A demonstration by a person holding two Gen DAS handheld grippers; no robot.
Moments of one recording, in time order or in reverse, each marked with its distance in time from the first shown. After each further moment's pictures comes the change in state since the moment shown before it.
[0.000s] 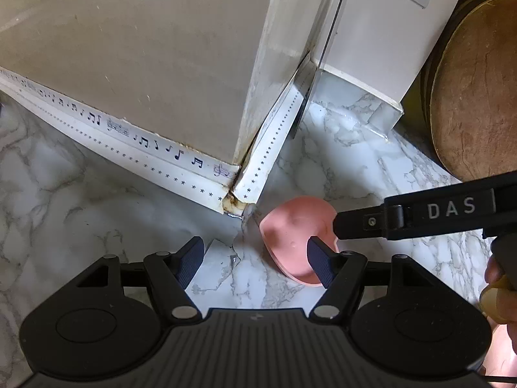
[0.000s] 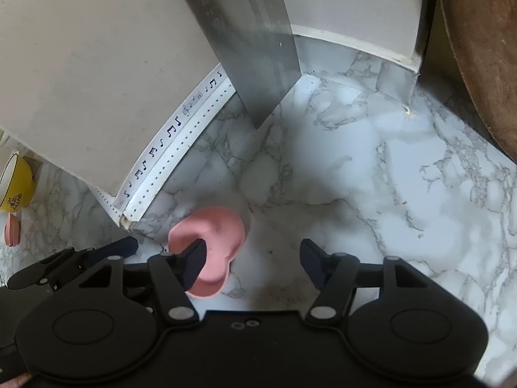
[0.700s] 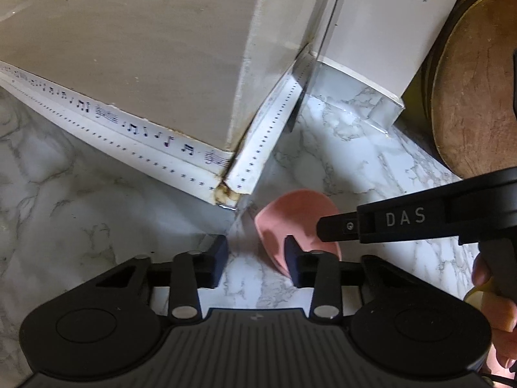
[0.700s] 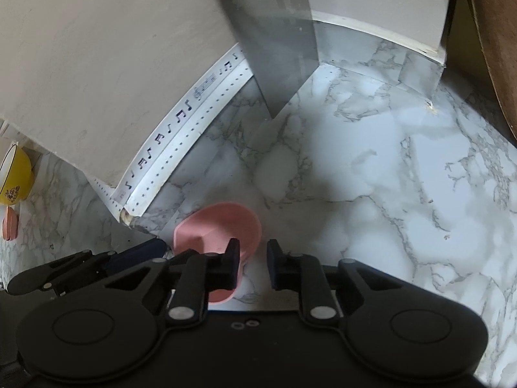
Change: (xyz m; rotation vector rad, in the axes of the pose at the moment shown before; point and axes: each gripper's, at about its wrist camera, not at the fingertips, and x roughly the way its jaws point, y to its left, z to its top) left arm 0.010 -0.003 -0.005 -0.004 -0.004 -0.001; right arm 0.019 0.011 -0.003 -0.025 0.016 0.008
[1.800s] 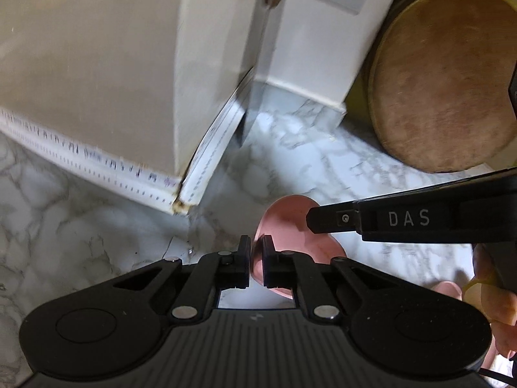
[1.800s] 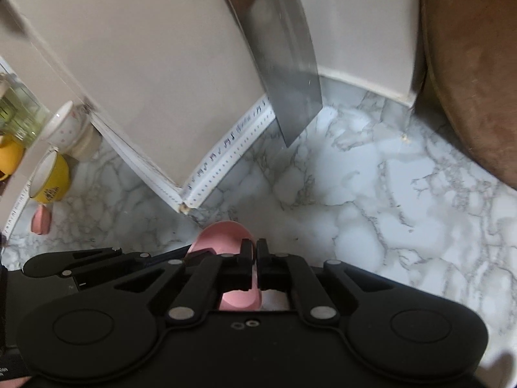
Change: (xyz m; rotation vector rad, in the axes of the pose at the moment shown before) left arm -0.060 -0.028 0.002 0.102 -0.022 -0.083; right arm -0.095 0.017 -0.020 -0.036 -0.107 0.029
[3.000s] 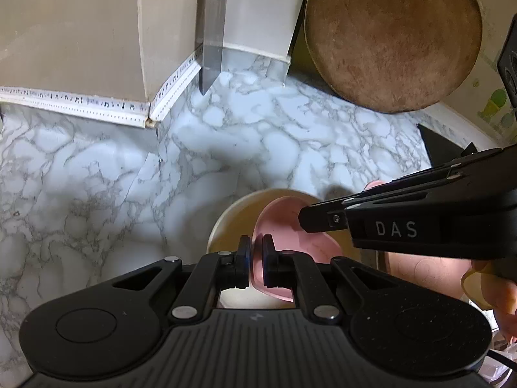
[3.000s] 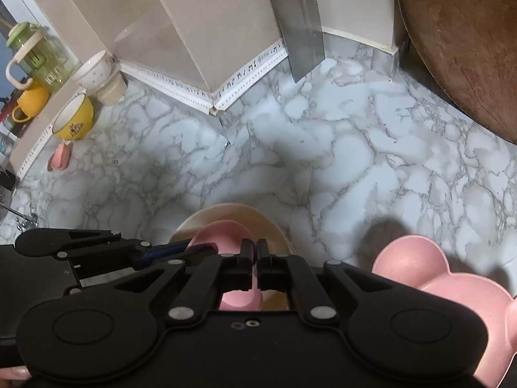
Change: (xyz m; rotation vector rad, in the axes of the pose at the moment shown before) left arm -0.065 -0.054 -0.082 0.071 0.076 0.009; right arm -0.050 0.016 -0.098 -0.063 0.062 -0.009
